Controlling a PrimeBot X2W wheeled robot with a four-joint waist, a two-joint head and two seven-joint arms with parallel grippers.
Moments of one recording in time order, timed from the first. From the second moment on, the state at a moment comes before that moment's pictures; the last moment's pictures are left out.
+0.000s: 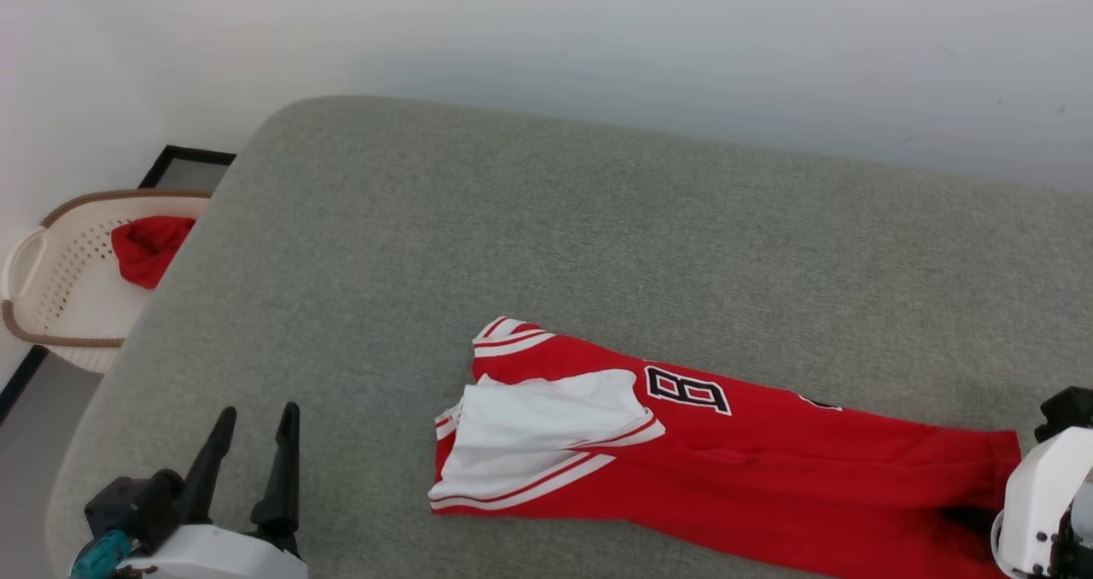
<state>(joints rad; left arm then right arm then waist) -0.04 0.34 -0.10 0.22 -0.54 -0.07 -0.26 -0.24 -0.47 0.13 0.46 0.82 0.13 0.76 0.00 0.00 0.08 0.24</state>
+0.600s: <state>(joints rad) -0.01 0.29 -0.03 0.21 -0.46 -0.11 -0.26 -0.30 -0.62 0.10 0.59 0.83 0.13 0.70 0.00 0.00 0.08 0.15</state>
